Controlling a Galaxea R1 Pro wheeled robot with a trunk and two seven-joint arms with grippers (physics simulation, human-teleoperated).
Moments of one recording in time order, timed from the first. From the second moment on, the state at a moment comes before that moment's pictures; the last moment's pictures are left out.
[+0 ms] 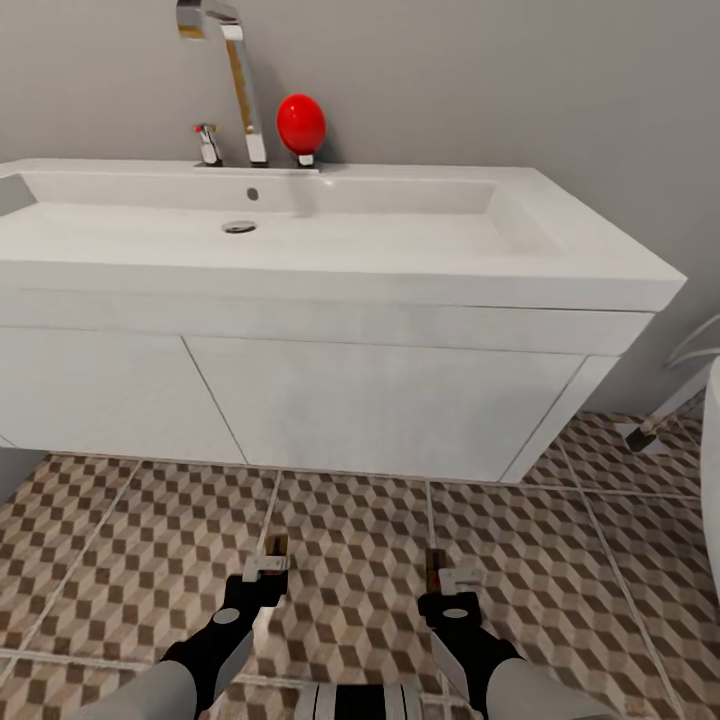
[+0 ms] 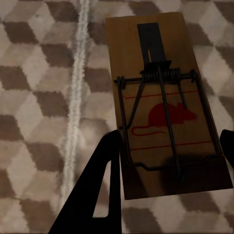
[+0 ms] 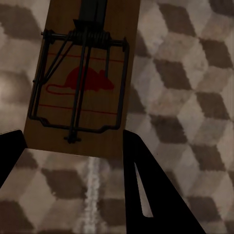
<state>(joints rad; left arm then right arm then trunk) -0.64 -0.05 -0.11 -0.21 0.03 -0.19 0.12 -0.65 0.16 0.06 -0.18 0.05 0.03 -0.35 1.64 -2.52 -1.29</state>
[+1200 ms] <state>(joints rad) -0.64 -0.05 -0.19 -0.22 -0.07 -0.20 0.10 -0.65 0.13 0.06 -0.23 0.06 0.02 -0.35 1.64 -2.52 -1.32</state>
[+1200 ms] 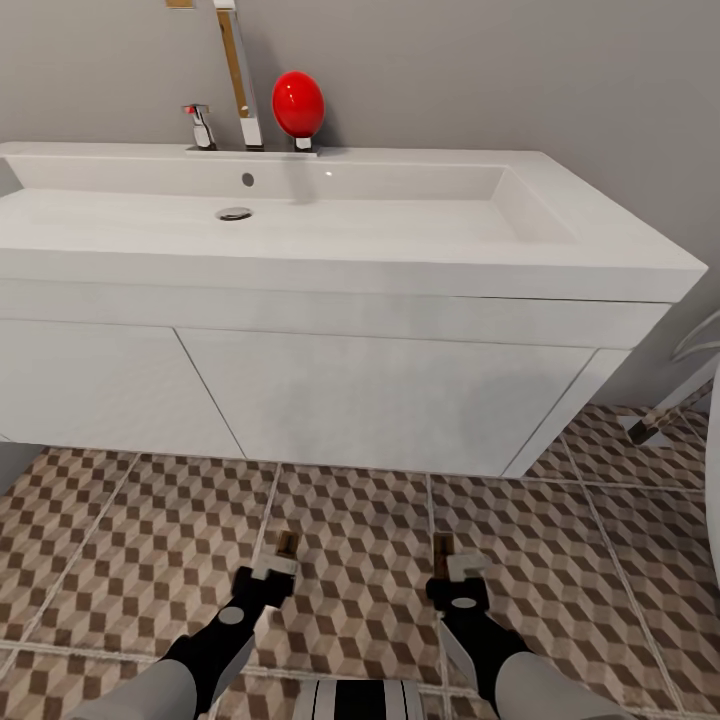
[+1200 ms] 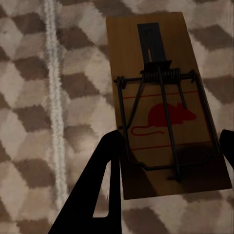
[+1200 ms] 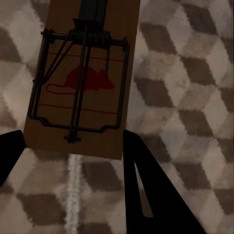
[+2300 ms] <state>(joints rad) -0.70 0.00 -0.20 -0.22 -0.06 -0.20 0.01 -0.65 0.12 0.07 -0.22 0.06 -0.02 -0.33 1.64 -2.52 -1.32</state>
